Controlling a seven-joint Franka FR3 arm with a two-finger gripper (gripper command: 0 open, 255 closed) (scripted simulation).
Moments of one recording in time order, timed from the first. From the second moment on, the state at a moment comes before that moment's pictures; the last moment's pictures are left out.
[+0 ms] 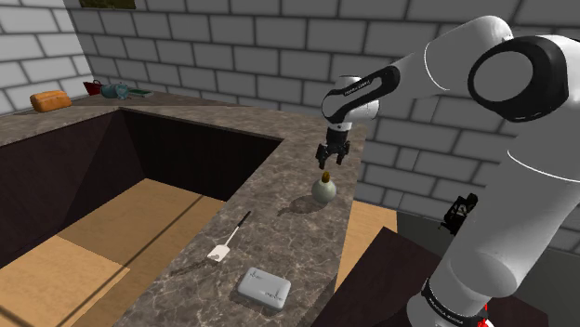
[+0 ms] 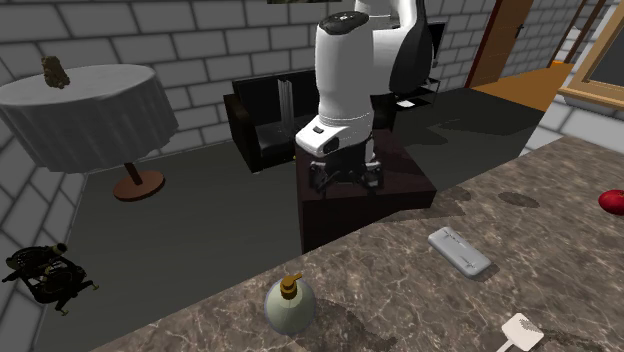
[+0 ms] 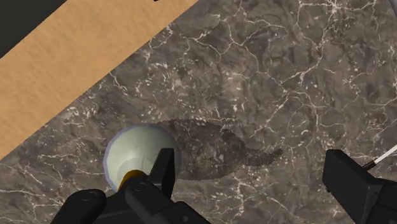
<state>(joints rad) -0.07 0.00 -0.29 -2.20 0.11 2.18 -0.17</state>
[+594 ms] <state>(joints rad) -0.15 0.36 -0.31 -1.92 0.20 2.21 -0.28</state>
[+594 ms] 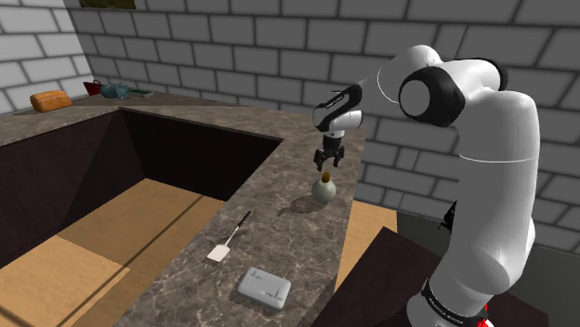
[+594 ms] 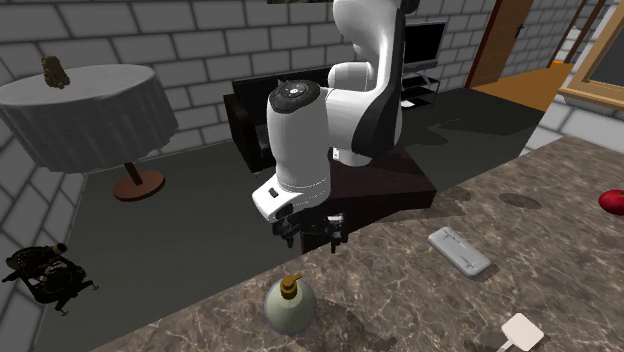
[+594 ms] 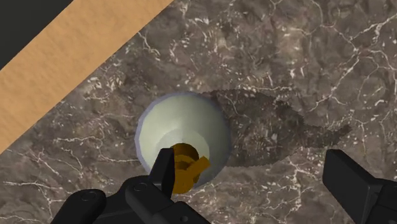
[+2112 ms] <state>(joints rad) -0.25 0.70 -0.29 -1.66 0.27 2.25 -0.33</state>
